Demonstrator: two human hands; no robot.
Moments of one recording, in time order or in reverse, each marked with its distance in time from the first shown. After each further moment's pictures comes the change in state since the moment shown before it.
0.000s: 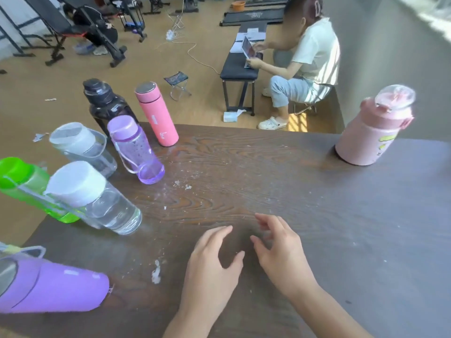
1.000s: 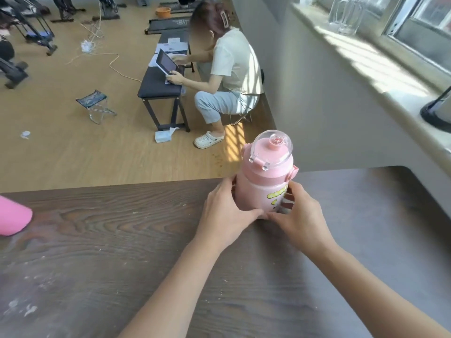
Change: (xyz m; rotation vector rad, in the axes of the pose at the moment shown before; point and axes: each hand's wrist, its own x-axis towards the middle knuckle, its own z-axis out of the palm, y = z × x) left_hand 0.252 0.192 0.223 -0.182 -0.331 0.100; right_hand 0.195 0.178 -0.213 0.198 0.201 0.267
